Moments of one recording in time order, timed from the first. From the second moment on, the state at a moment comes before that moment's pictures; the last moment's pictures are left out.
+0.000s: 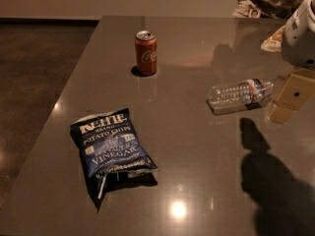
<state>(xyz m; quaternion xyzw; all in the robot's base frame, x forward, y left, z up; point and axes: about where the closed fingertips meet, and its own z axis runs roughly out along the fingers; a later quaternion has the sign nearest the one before) 0.438 -0.217 0.976 -0.60 0.78 -0.03 0.16</state>
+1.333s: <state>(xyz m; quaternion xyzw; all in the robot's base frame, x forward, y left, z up) 0.511 -0.178 0.948 -0.58 0.80 0.00 0.17</state>
